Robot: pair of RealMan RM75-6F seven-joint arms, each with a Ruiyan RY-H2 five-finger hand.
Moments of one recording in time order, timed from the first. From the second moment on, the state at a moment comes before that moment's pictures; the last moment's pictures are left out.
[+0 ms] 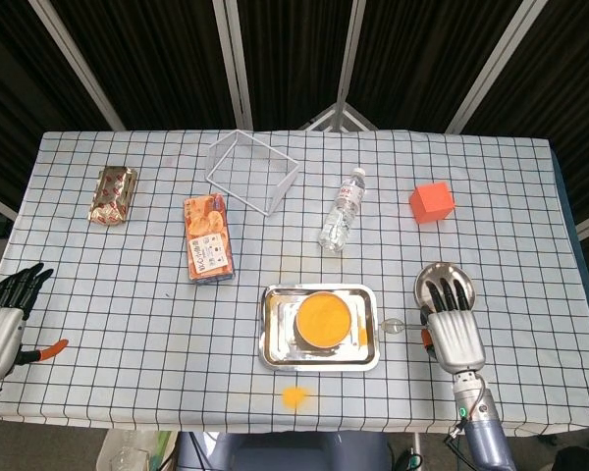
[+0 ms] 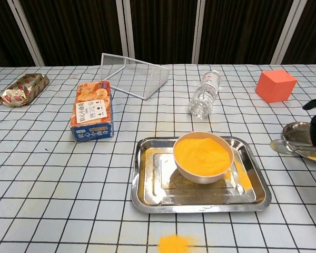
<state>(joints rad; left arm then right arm) -0.12 -1.11 -0.03 -1.65 1.48 1.42 -0.06 0.23 -1.47 0.11 -1.73 -1.30 1.32 -0.74</state>
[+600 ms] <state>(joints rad) -0.13 -1.10 -0.03 -1.66 1.48 1.41 -0.10 0.38 -1.74 0.17 -1.69 -1.14 1.32 -1.09</state>
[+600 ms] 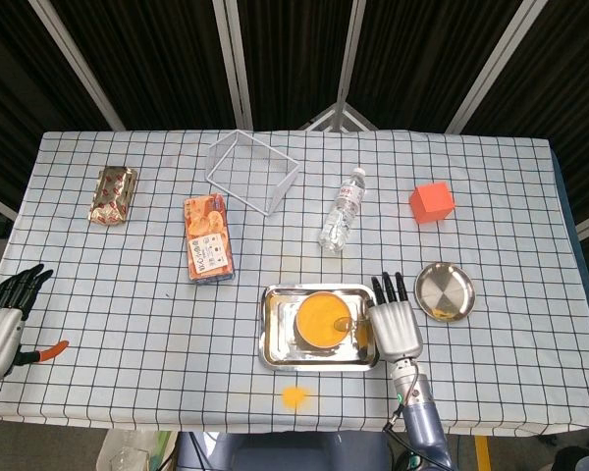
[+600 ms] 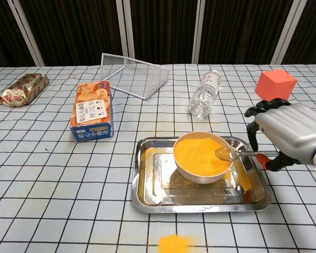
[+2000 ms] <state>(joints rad) -0.13 -1.09 -0.03 -1.67 1.48 1.41 -0.11 0.46 -1.85 0.15 -1.71 -1.06 1.47 -1.28</state>
